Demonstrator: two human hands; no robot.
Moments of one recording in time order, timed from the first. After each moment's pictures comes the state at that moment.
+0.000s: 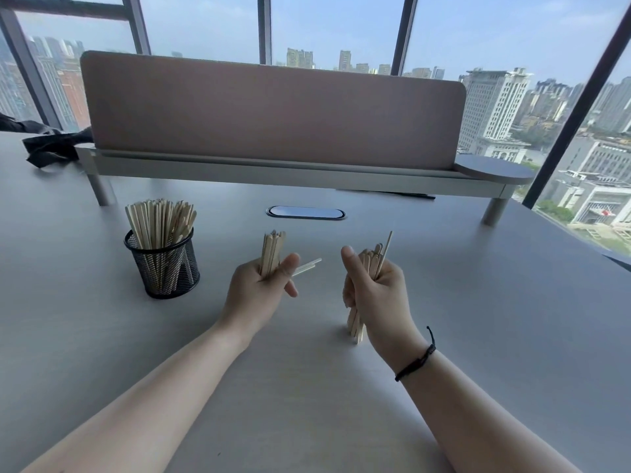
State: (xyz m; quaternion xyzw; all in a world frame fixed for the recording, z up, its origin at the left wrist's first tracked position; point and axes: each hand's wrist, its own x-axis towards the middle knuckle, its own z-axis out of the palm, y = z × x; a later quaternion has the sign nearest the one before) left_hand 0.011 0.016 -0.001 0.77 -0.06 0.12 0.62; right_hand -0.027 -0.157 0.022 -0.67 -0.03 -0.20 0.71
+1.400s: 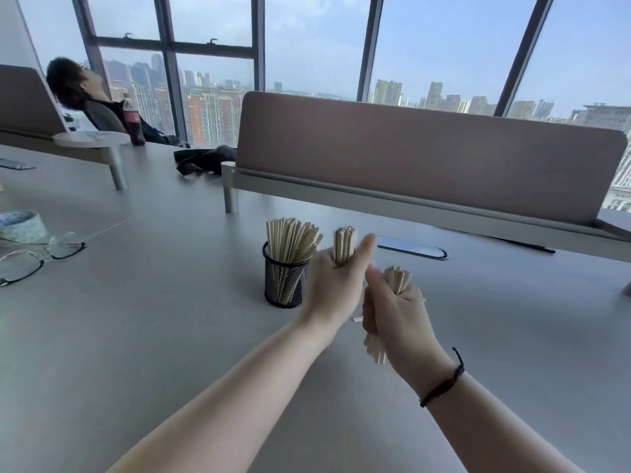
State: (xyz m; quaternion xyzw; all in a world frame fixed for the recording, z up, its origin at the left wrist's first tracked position) left_hand -0.006 0.065 0.062 0.68 -0.06 0.22 0.70; right_hand -0.015 -0.037 0.050 -0.70 -0.08 -0.05 0.71
